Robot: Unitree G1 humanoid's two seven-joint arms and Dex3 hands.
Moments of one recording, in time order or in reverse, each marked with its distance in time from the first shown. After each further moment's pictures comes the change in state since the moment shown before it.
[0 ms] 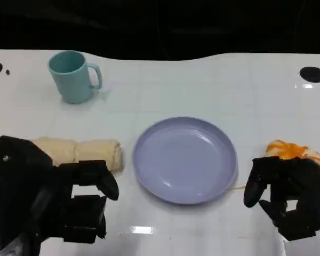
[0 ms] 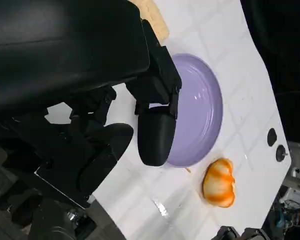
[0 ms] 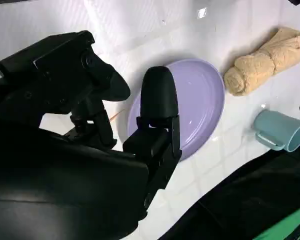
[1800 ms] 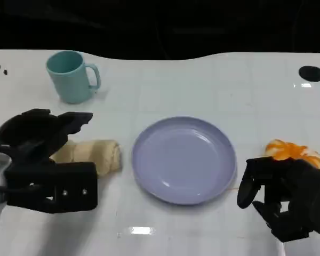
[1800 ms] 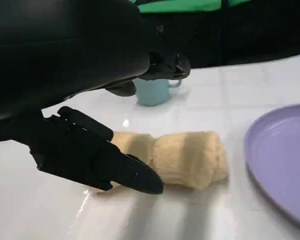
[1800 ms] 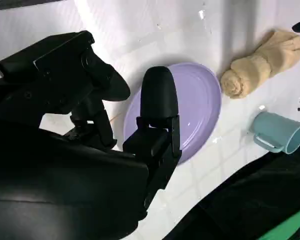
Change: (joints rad) left arm -0.381 0.315 -0.349 0.640 0.960 -0.776 0.006; right arm -0.007 0.019 0.034 -0.033 -0.018 0.049 -0.013
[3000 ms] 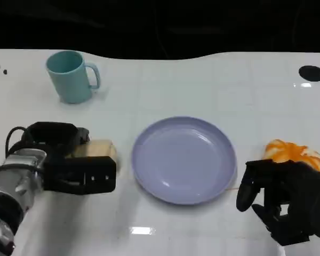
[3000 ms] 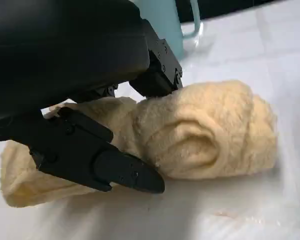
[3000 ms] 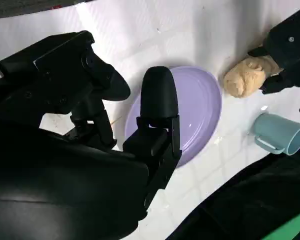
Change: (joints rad) left arm -0.409 -0.285 -0.203 1.041 0.103 -0.270 0.464; right arm 0.015 0.000 0.006 -0.048 -0.004 0.044 0.000
